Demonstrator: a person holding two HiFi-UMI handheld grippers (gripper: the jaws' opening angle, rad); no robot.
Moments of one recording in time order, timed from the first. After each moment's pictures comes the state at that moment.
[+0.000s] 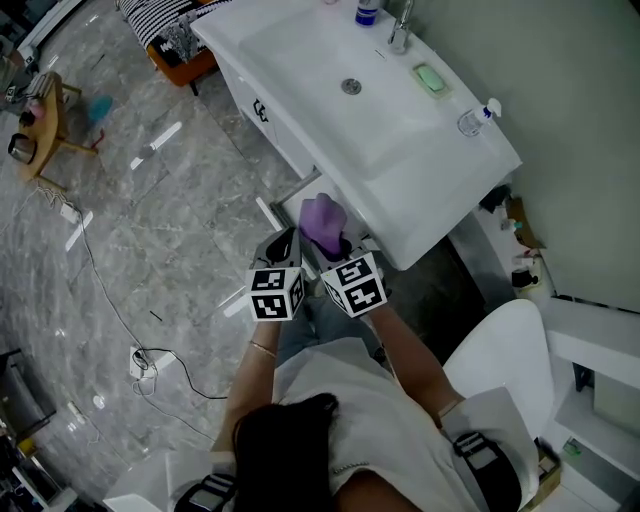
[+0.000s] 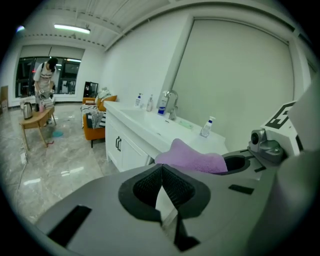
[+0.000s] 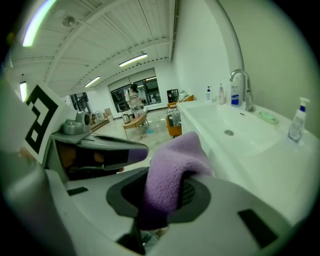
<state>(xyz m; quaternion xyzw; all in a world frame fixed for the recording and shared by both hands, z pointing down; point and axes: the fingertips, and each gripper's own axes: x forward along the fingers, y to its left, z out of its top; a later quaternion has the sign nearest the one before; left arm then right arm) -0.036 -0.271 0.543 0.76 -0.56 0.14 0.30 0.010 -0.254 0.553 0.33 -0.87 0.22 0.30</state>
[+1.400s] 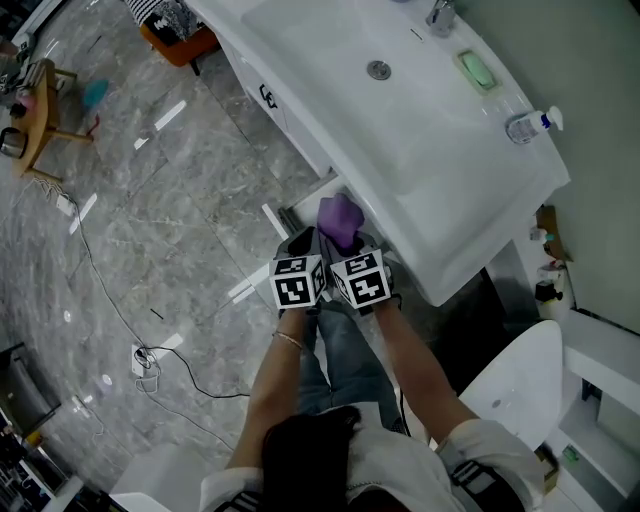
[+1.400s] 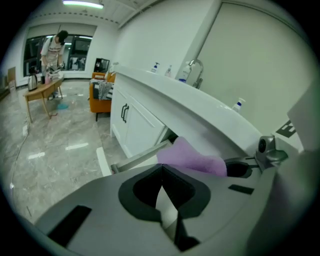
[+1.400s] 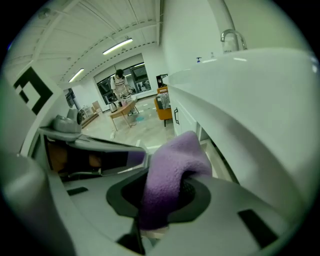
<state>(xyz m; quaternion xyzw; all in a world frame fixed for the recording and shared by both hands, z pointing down) -0.035 -0.325 0.703 0.70 -0.56 0.17 0.41 0.009 -0.314 0.706 0.35 -0.82 0.27 0.35</state>
